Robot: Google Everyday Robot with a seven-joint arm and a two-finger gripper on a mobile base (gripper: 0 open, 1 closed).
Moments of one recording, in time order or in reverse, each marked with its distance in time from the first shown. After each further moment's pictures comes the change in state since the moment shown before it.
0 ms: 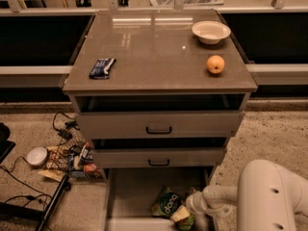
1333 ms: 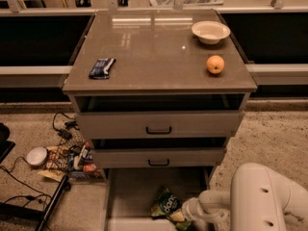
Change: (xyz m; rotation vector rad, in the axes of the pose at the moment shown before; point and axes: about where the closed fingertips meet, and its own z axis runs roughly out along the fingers) arm 0.018 0.039 0.035 -0.096 0.016 0.032
